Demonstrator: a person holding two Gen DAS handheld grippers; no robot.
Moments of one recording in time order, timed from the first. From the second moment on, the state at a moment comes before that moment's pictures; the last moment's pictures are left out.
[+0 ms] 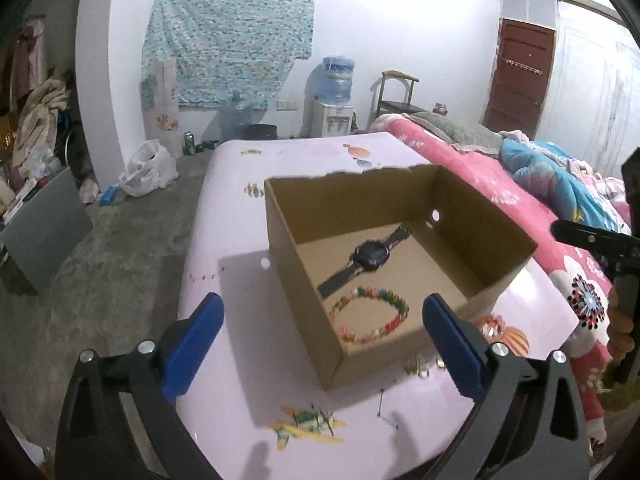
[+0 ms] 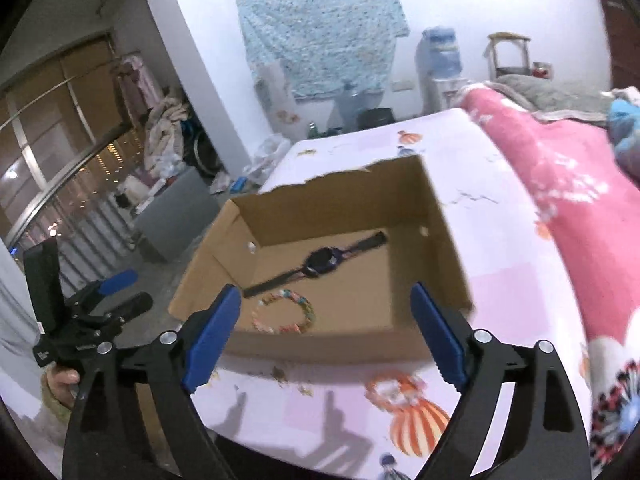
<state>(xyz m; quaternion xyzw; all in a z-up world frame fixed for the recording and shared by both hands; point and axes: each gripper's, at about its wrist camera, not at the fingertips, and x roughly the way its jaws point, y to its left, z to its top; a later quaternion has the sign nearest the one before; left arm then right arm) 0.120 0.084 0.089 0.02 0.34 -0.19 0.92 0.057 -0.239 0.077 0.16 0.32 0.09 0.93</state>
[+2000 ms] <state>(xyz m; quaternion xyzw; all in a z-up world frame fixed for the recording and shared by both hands) 0.171 0.059 -0.048 0.05 0.48 -0.07 0.87 0.119 -0.275 -0.067 0.07 0.45 -0.13 0.88</state>
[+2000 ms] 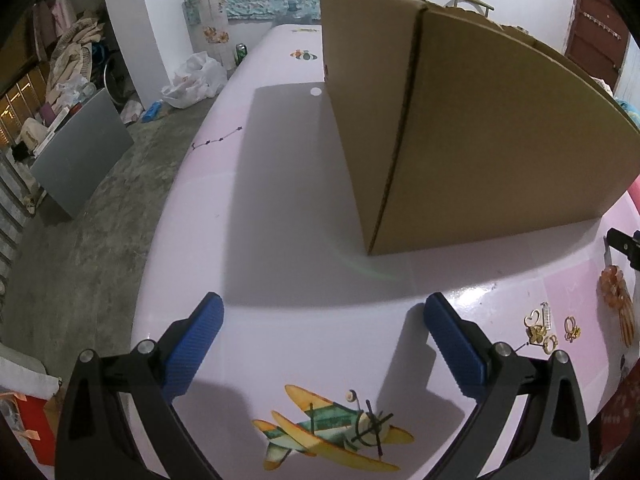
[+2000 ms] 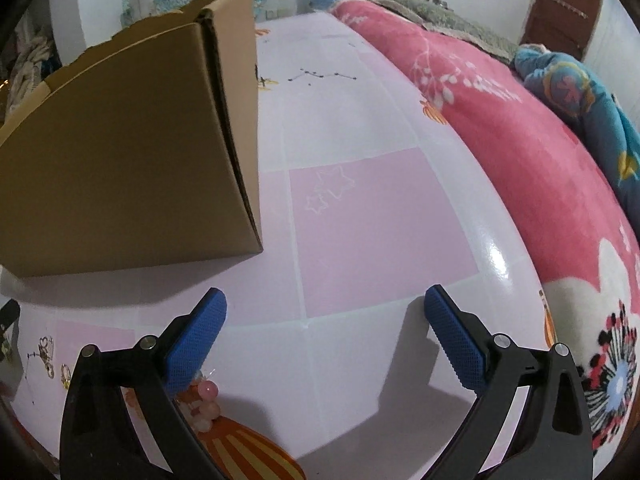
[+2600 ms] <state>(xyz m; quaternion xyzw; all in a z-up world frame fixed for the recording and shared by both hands) 0.174 0.065 -0.048 0.04 0.49 -0.07 0.87 0.070 -0.280 -0.035 0.13 0.42 0.04 0.90</state>
